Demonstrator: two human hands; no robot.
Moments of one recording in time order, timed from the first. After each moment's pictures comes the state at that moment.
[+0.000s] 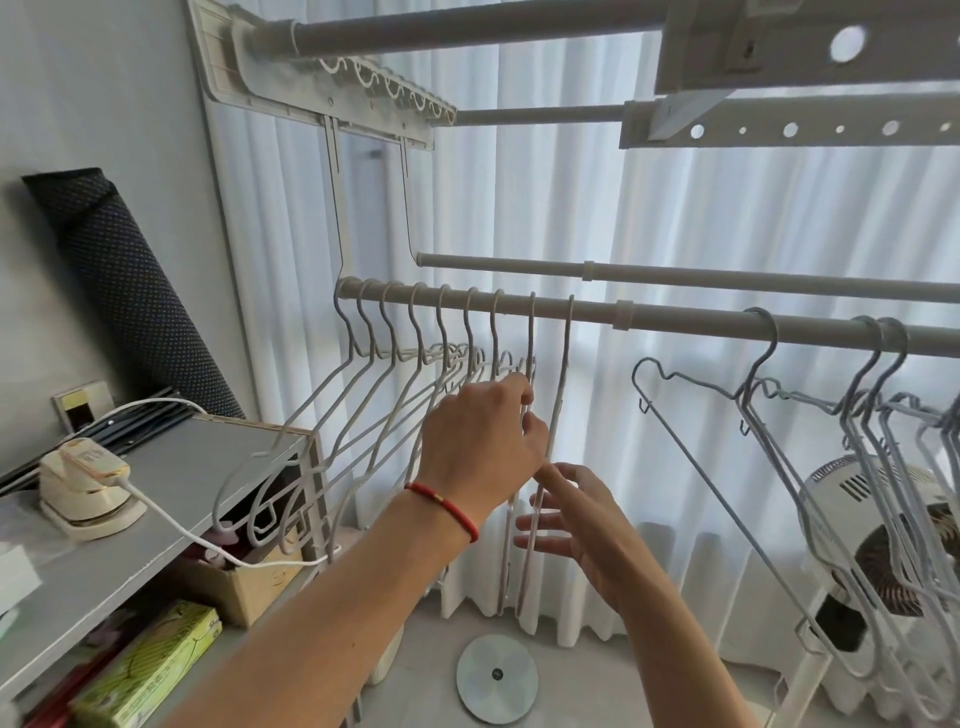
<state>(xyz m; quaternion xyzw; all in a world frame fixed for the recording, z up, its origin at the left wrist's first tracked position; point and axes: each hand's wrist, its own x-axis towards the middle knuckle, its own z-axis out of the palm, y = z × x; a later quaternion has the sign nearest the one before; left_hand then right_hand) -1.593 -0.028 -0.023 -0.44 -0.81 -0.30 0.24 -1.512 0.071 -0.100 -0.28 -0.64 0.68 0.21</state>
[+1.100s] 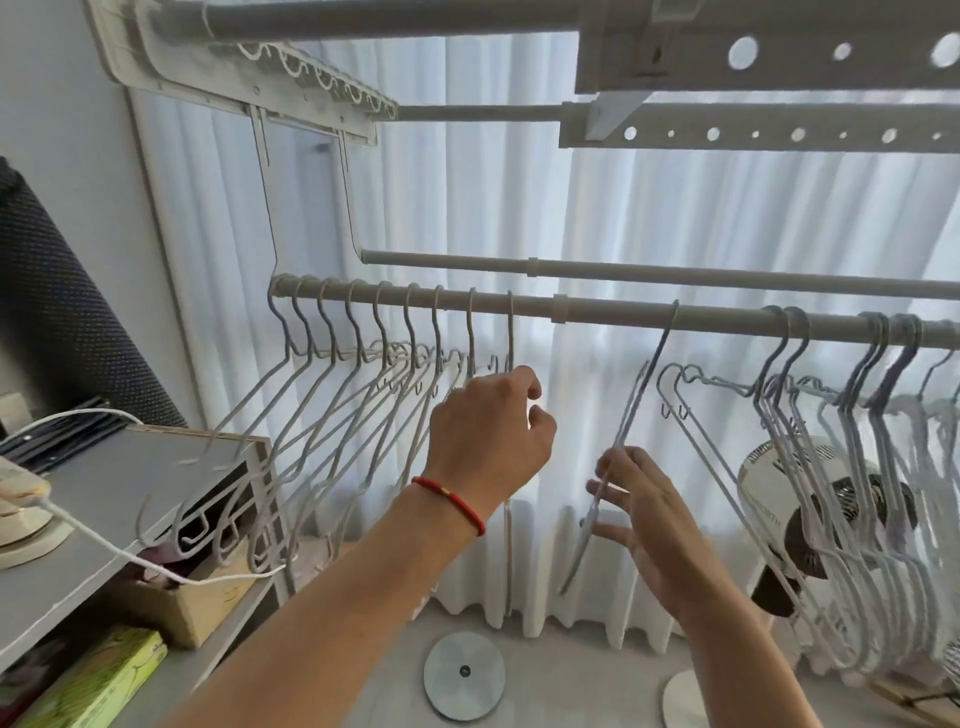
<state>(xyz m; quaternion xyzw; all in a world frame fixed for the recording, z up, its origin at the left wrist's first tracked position) -1.565 0.007 -0.024 -0.48 -0.79 -0.33 0.21 -1.434 0.113 -0.097 -0.31 -0.62 0.63 0.34</state>
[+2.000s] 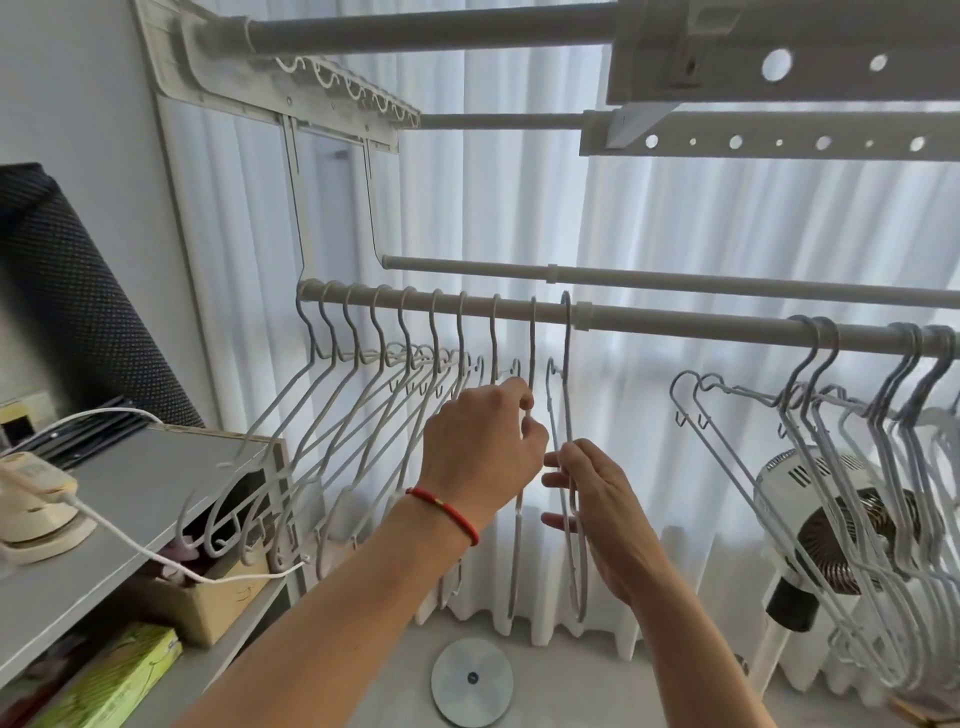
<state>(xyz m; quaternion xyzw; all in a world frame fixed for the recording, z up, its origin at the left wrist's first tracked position) -1.583 -0.011 -0.031 -0.47 -0.79 -0.33 0.21 -1.483 0.085 -0.094 -0.24 -0.69 0.60 0.32</state>
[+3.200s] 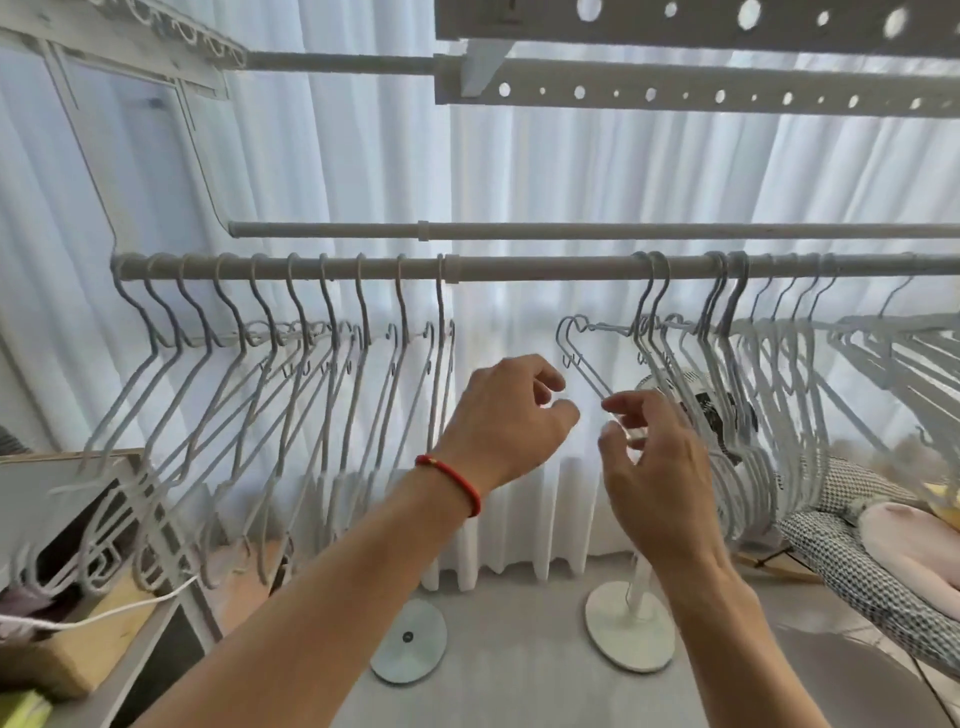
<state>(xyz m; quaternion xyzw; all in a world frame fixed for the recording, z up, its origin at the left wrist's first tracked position) -1.497 0.025 -0.022 -0.58 -0.69 -0.42 -0.07 -1.358 0.082 -0.084 -0.42 -0.74 0.18 0.50</state>
